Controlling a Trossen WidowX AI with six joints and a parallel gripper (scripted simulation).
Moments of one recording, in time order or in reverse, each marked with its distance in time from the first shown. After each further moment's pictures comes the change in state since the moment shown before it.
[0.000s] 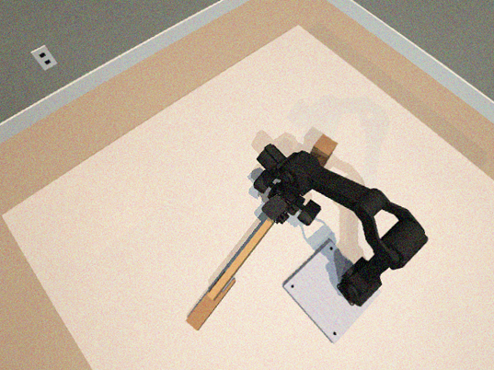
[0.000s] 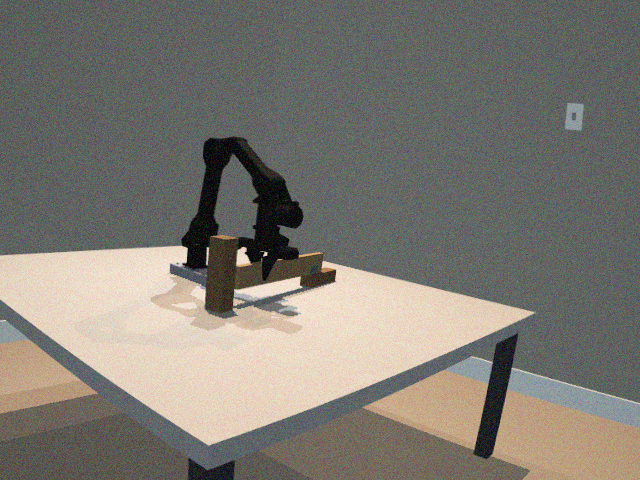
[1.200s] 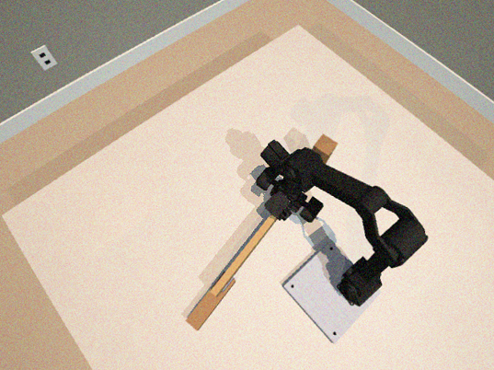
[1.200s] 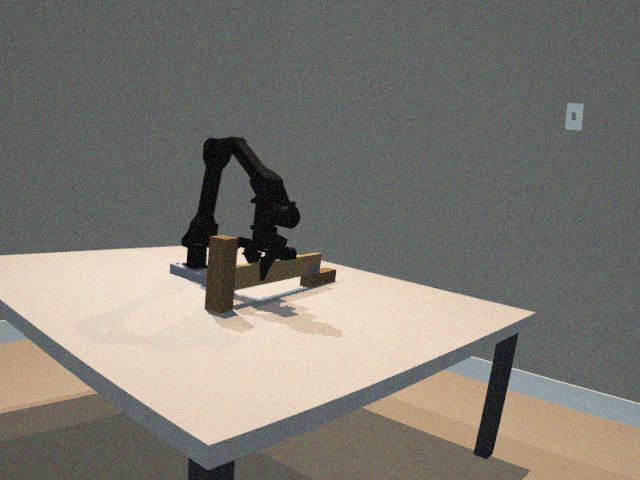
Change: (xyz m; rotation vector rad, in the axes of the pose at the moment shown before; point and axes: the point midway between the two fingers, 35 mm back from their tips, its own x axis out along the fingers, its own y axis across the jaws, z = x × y) arm 0.000 0.000 -0.011 0.000 0.001 0.000
